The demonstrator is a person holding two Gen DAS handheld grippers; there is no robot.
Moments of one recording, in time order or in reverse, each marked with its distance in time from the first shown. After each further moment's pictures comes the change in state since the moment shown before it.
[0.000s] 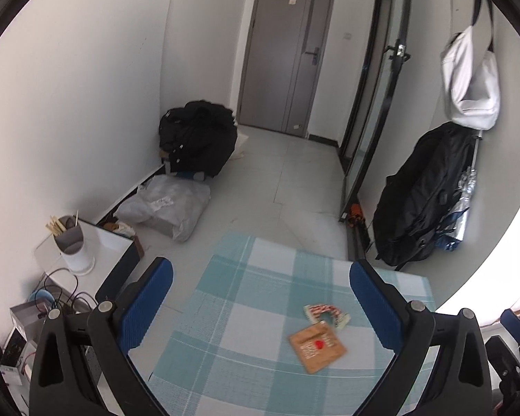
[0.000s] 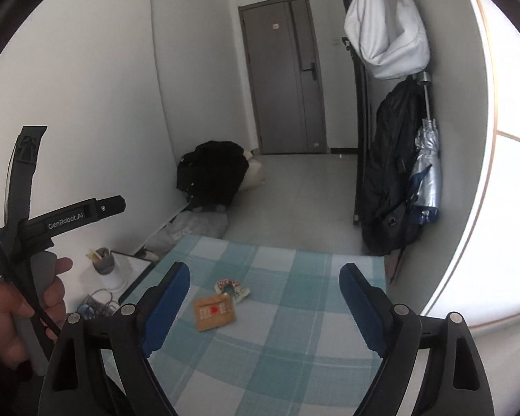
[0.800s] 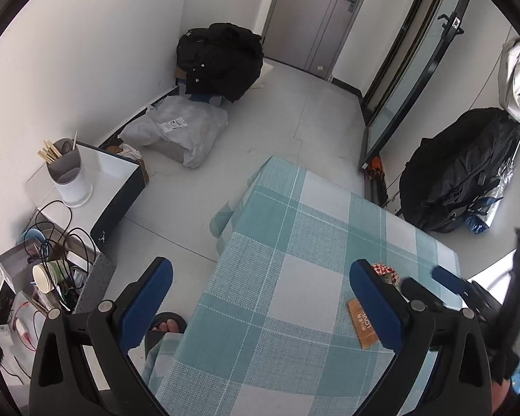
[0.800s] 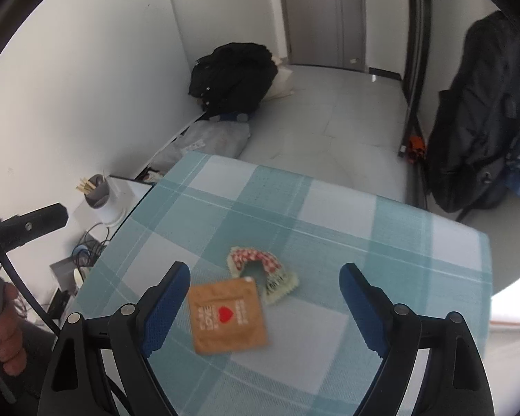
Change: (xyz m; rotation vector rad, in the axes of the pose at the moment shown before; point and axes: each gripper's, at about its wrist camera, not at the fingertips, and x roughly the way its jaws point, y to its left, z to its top) left arm 0.059 0.058 -0.013 -0.112 0.294 -0.003; right arm 0.198 0.044 -0.011 -0.074 0.404 0.099
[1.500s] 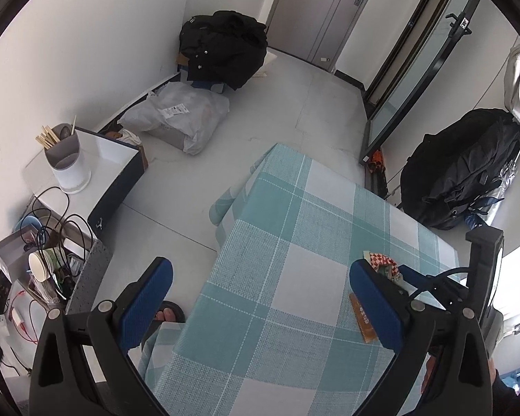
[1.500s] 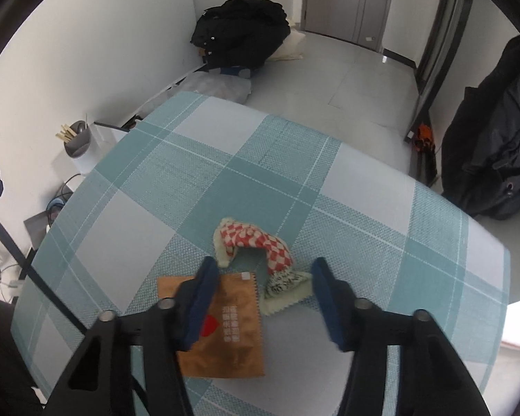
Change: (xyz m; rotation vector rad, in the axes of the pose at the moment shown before) left arm 0.011 0.011 -0.001 -0.031 0.053 -0.015; right arm 0.048 0.011 -0.005 -0.101 0.159 -0.074
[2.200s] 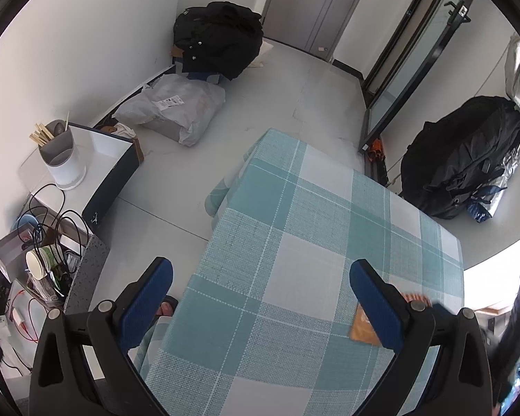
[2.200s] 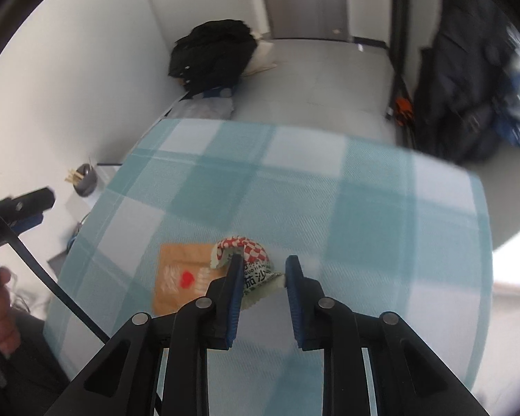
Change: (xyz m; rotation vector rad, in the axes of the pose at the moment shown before) left arm 0.011 -0.008 -0.005 0.035 0.038 0.004; right arm -0.054 -0.054 -0.061 0.235 -0.057 0.060
